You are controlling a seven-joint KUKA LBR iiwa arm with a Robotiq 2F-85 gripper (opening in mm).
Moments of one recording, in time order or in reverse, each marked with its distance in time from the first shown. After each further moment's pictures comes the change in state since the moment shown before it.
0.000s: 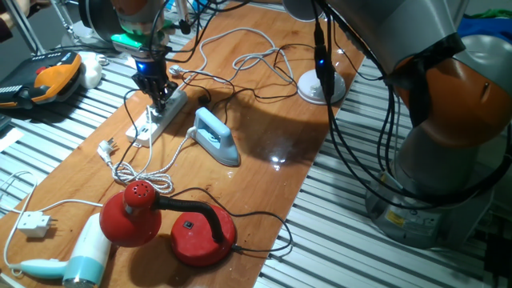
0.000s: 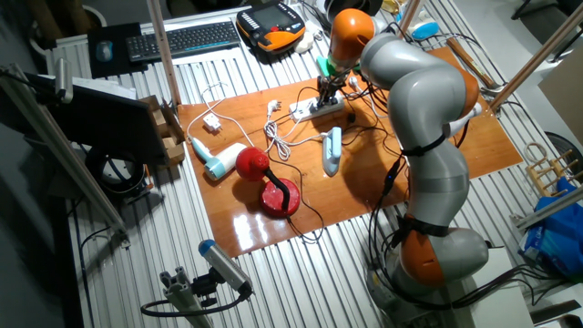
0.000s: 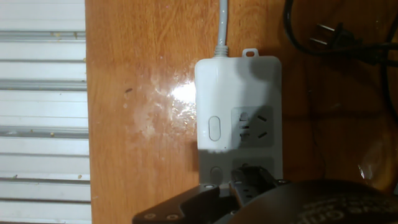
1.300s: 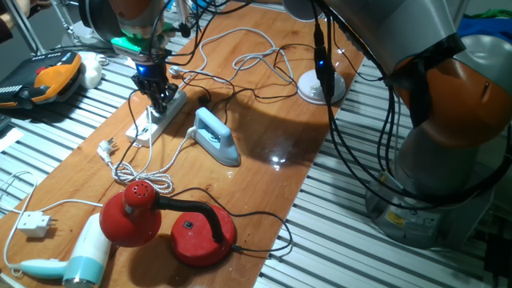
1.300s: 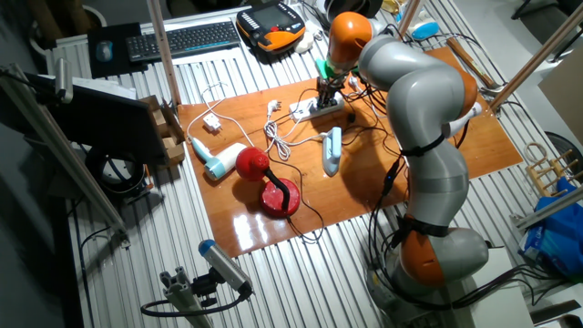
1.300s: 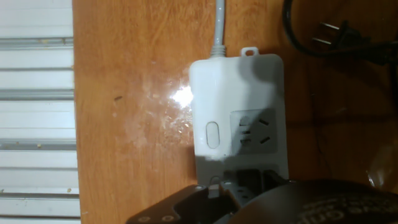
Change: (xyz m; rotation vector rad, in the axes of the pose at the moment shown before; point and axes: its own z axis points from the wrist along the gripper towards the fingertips) arm 0.000 -0.003 0.006 -0.001 -0.018 0.007
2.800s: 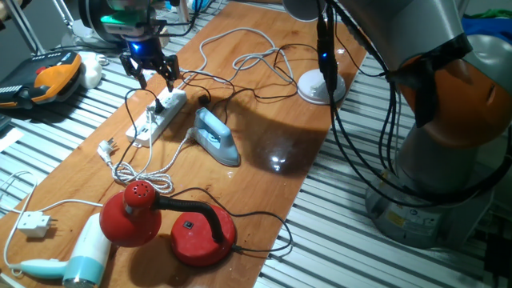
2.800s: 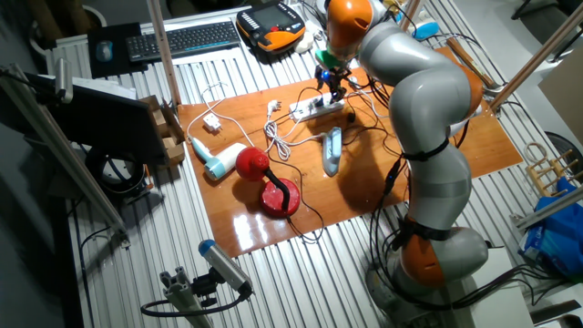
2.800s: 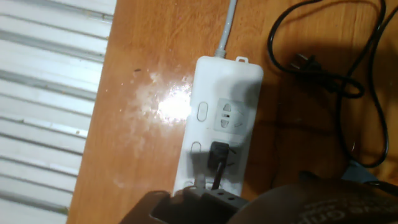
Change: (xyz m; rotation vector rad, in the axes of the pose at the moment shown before) arm 0.013 -0.016 -0.082 0.065 -0.056 -0.296
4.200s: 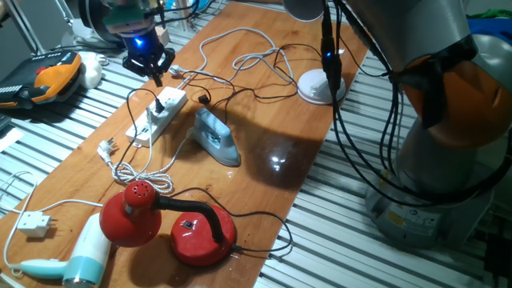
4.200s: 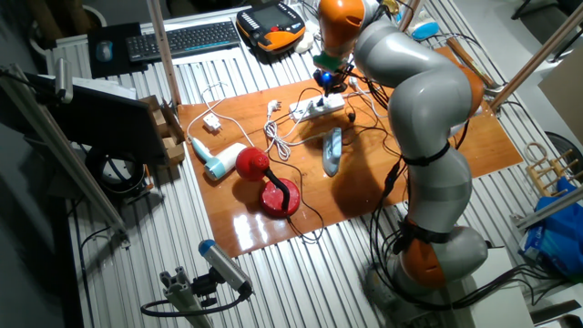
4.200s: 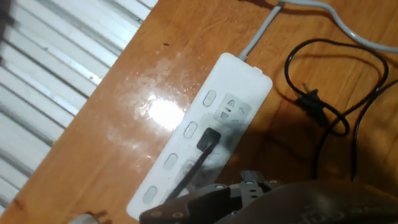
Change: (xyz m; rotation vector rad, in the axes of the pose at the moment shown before) arm 0.004 -0.009 -0.027 0.028 -0.075 -0.376
